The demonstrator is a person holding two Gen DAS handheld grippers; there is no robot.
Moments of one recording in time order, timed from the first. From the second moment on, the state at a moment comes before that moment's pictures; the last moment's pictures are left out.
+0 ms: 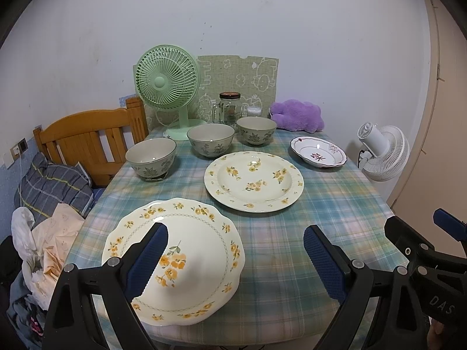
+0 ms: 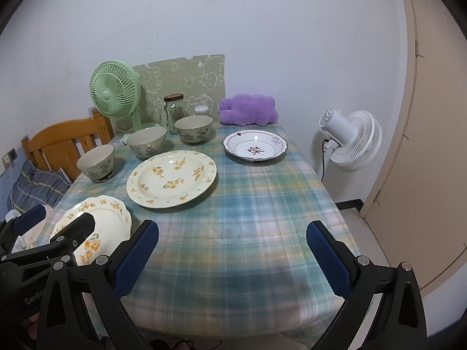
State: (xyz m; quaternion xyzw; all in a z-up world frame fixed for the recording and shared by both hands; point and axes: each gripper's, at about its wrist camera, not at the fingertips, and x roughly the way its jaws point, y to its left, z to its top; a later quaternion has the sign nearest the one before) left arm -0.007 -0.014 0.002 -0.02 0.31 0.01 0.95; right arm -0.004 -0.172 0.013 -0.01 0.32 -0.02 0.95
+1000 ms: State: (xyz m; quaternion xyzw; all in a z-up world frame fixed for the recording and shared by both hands) left arm -0.007 -0.016 0.001 -0.01 0.31 0.01 0.95; right arm -0.002 -0.175 0.008 0.00 0.33 -0.02 0.94
